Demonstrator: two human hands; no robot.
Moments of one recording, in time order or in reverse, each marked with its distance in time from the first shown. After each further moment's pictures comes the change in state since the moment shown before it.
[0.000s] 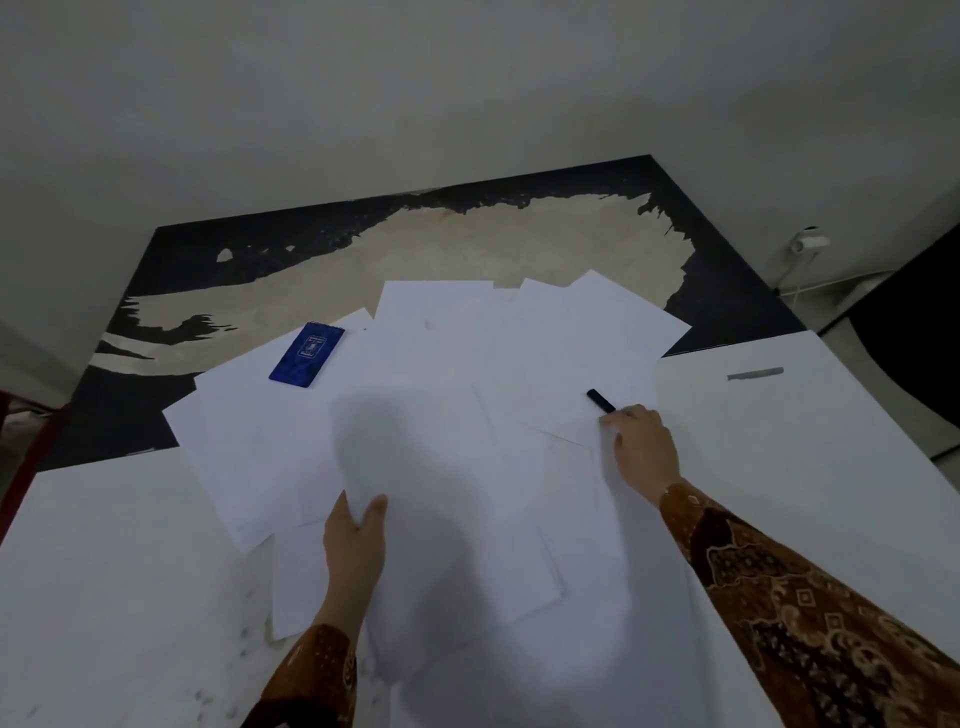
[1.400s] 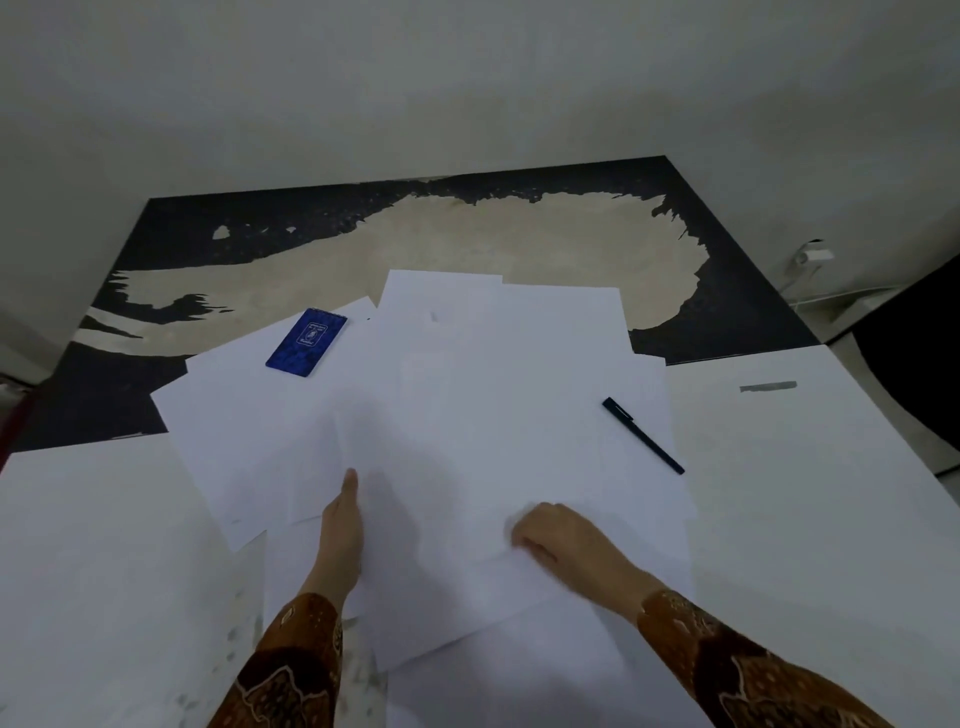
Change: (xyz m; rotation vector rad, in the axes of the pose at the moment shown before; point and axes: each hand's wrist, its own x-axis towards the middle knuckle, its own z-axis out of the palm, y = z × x) left_hand 0.040 -0.007 -0.002 -0.207 -0.160 -0.378; right_hand -0.085 -0.065 0.039 0.225 -0.218 -0.743
